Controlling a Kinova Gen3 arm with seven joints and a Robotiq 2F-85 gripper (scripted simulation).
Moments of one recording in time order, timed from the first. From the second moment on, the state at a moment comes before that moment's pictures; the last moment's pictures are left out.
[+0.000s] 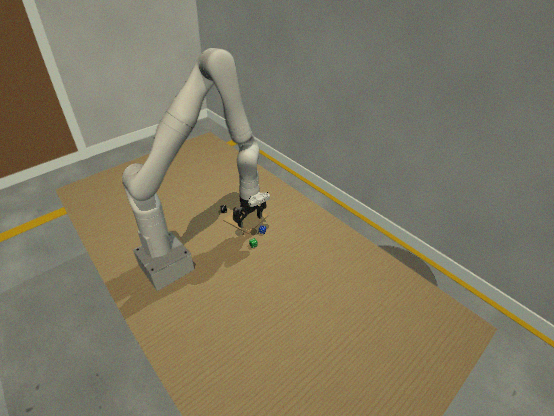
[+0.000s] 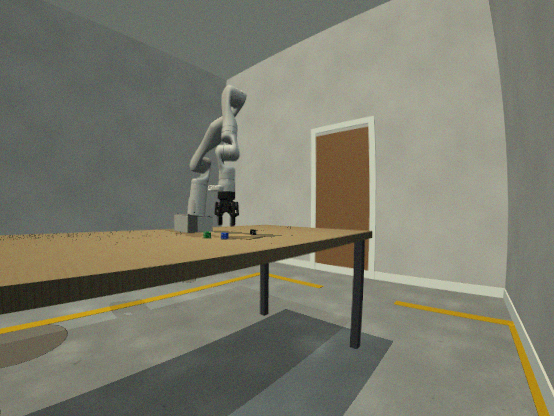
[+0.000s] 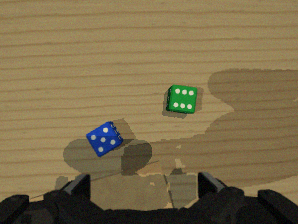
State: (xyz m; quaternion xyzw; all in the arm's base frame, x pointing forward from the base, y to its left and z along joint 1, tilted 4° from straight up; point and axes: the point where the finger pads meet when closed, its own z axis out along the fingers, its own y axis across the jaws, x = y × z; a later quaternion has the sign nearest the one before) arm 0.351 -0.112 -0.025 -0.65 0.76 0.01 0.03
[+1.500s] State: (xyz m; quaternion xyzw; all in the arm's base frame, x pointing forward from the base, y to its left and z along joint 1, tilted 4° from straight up) arm 0.395 -0.093 -0.024 -0.66 0.75 0.01 0.04
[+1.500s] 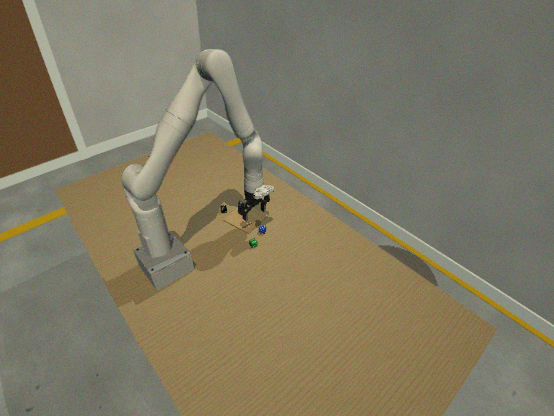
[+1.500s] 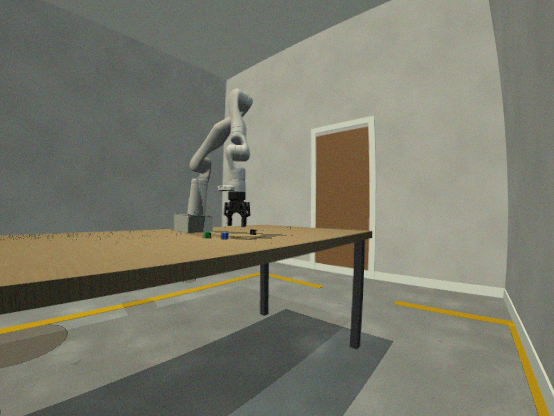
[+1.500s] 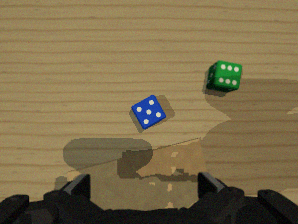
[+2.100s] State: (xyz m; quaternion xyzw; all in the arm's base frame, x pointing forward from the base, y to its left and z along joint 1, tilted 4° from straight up) arm 0.393 -0.082 -0.024 -0.66 0.75 0.01 0.04
